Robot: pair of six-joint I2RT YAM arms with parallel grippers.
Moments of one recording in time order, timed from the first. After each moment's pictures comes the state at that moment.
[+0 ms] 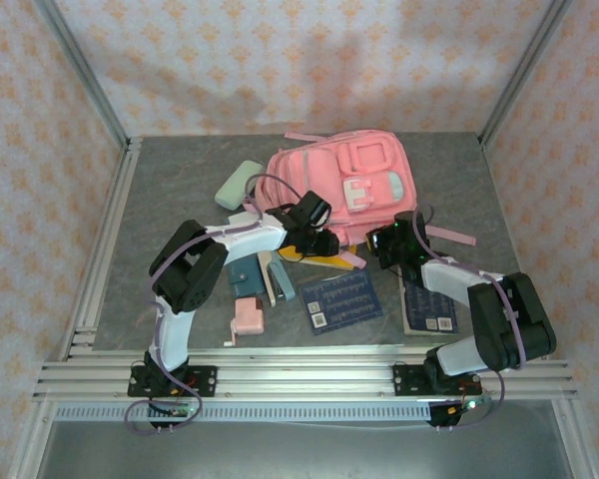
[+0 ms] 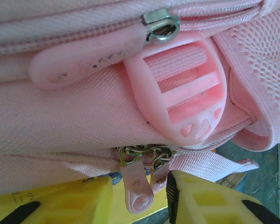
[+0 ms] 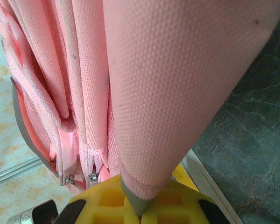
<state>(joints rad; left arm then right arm) -0.68 2.02 1.39 -0.40 0.24 -0.66 0.27 1.42 0.57 0.18 -0.23 1.48</state>
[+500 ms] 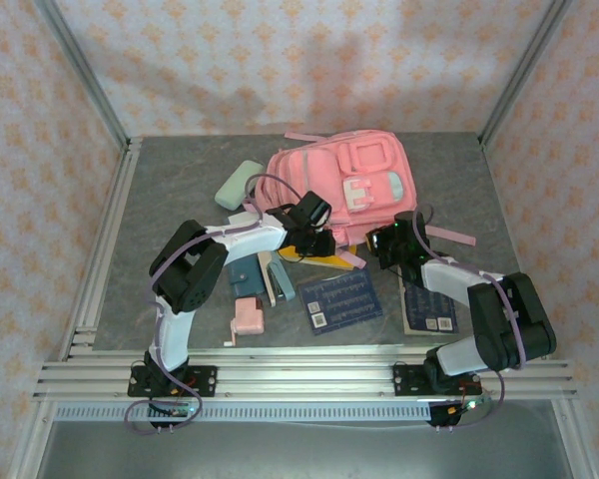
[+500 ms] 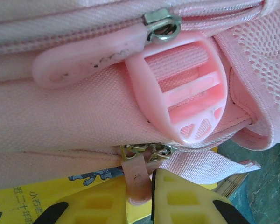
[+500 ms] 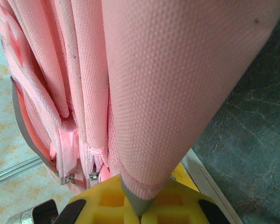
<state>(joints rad) -0.68 2.02 1.39 -0.41 0.23 -0.66 0.27 1.42 0.56 0.18 -0.23 1.48</state>
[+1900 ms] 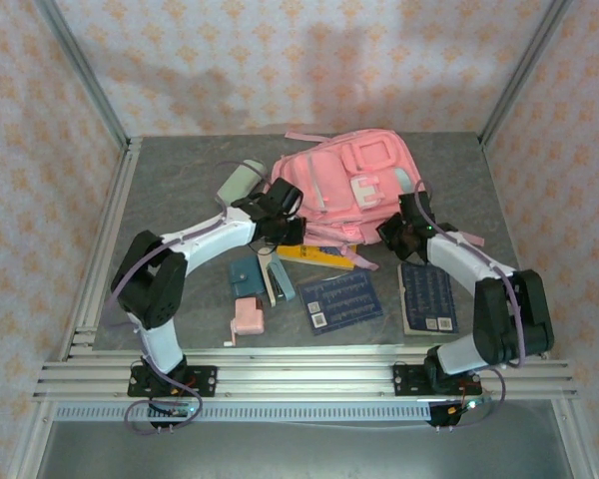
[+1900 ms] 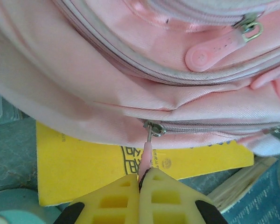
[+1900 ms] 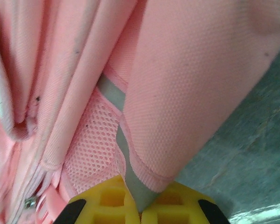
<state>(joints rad) -0.58 1.78 1.30 -0.56 0.09 -0.55 0.19 1.47 0.85 -0.35 -0.12 1.05</state>
